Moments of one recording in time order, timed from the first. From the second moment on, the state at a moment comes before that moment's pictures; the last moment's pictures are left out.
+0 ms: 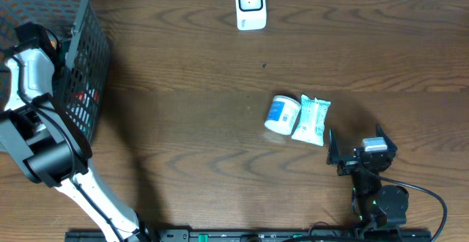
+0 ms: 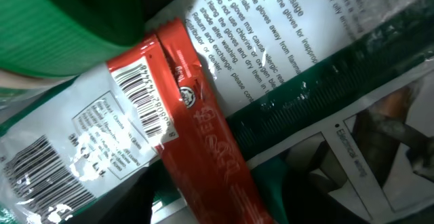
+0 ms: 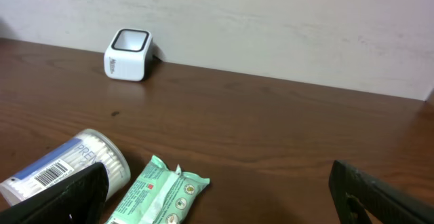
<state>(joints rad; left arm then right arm) 0.48 2.17 1.71 -0.94 -0.19 -0.65 0.07 0.01 0.01 -0.07 -0.01 -0.10</state>
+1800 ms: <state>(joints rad) -0.22 1.51 1.67 -1.21 0.01 -0.49 0.07 0.01 0.01 -0.07 -0.01 -0.10</state>
